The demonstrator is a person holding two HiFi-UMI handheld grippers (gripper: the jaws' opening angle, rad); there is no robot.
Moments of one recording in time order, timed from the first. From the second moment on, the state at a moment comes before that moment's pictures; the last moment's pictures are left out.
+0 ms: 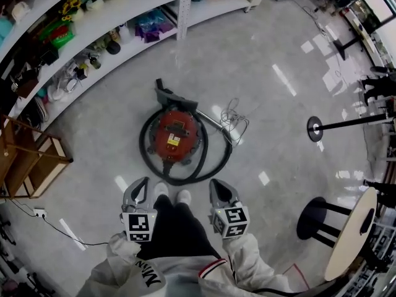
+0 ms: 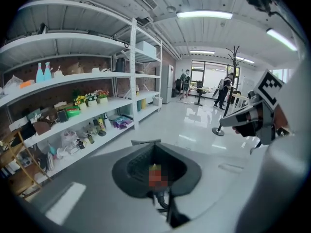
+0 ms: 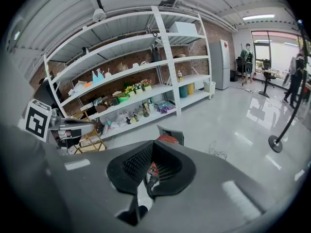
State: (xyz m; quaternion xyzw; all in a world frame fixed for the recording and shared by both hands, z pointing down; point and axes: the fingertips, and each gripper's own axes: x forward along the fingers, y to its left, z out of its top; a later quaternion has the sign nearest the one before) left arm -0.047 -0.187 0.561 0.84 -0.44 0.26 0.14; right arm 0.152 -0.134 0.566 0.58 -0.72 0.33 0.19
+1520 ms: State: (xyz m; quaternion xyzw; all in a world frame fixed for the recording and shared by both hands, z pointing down) left arm -0.036 -0.234 0.725 0.83 -0.41 0.29 0.23; right arm 0.096 -0.212 0.754 0.54 -0.71 0.39 0.24
